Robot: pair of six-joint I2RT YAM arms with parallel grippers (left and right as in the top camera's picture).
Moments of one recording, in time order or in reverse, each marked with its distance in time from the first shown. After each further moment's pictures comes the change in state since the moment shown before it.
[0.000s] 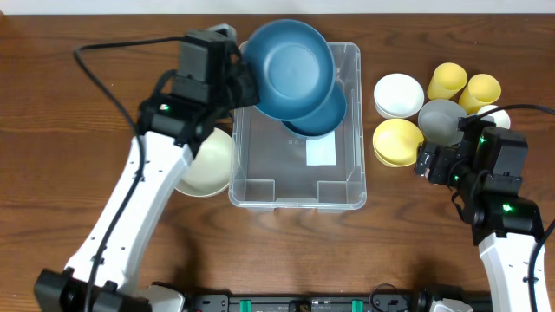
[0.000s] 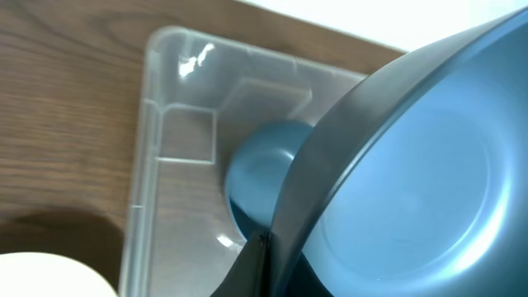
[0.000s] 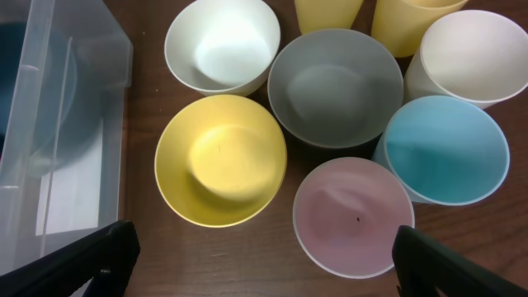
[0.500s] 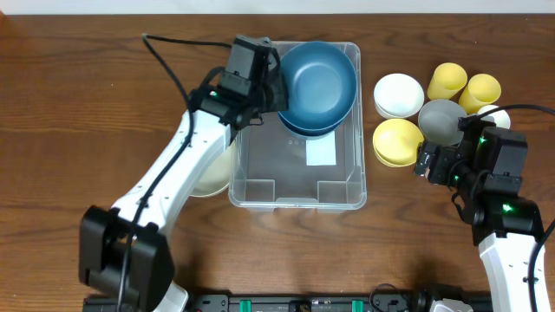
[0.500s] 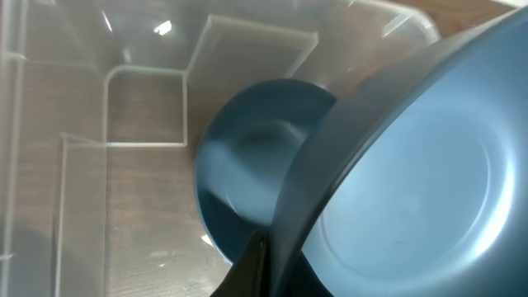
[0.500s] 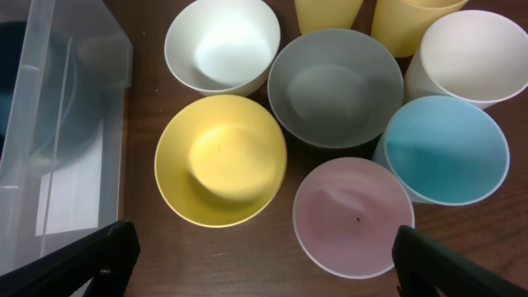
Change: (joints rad) left arm -0.077 0.207 0.000 0.095 0.000 0.004; right arm 0.000 0.000 0.000 0.000 0.000 0.000
